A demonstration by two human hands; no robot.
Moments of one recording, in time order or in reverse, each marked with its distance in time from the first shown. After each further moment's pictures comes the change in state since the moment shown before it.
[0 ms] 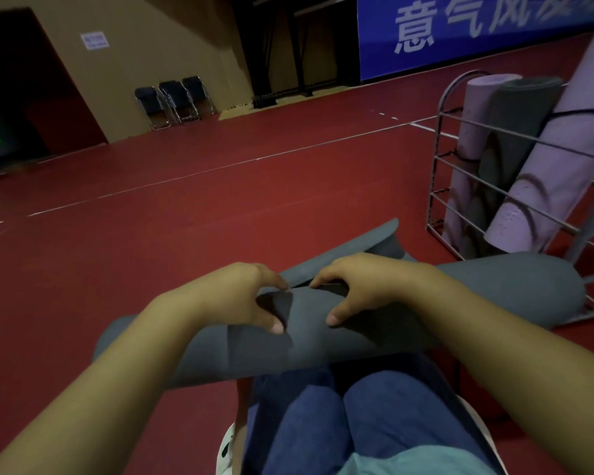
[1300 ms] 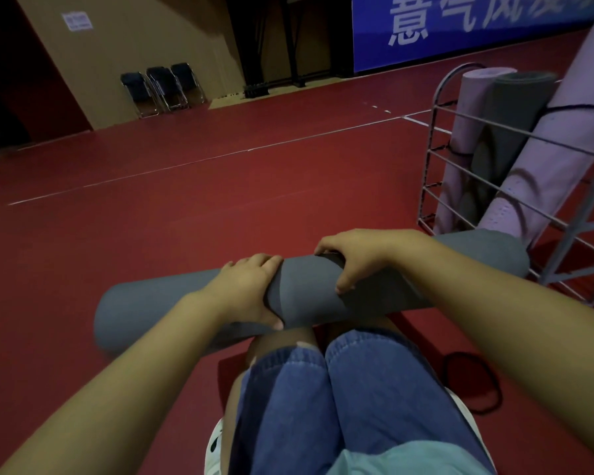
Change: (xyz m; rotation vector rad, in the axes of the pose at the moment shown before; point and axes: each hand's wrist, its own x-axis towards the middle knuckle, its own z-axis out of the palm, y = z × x) left_hand 0.047 -0.019 0.045 0.216 0.088 -0.049; right_hand 0.029 0.030 -0.017 -0.091 -0.056 0.125
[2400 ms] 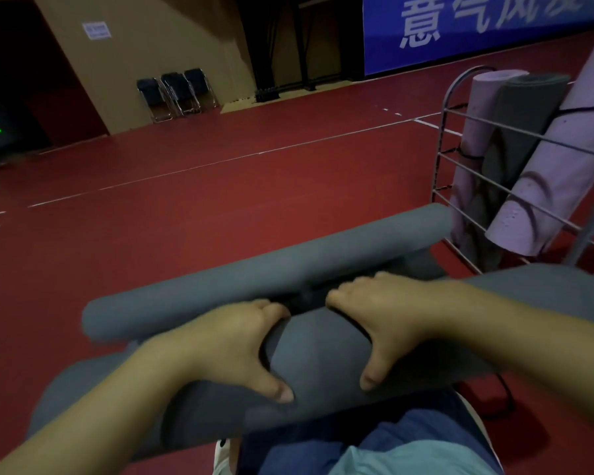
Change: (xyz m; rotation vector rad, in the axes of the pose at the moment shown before) left_hand -0.096 0.035 -0.030 -0.173 -0.114 0.121; right_hand -0.087 -0.056 0.023 -0.322 -0.026 -0.198
